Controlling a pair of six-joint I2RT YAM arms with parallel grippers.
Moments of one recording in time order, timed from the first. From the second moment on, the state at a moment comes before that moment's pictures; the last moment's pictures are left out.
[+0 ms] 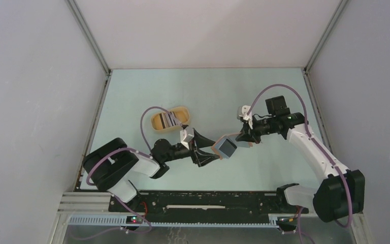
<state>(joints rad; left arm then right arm) -0.82 1.55 0.30 1.46 0.57 -0.38 0.25 1.20 0.96 -0.76 -0.92 -0.90</state>
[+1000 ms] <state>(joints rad) -0.87 1.89 0.49 1.48 0.49 -0.63 0.29 1.86 1.16 -0.80 -1.04 -0.55</state>
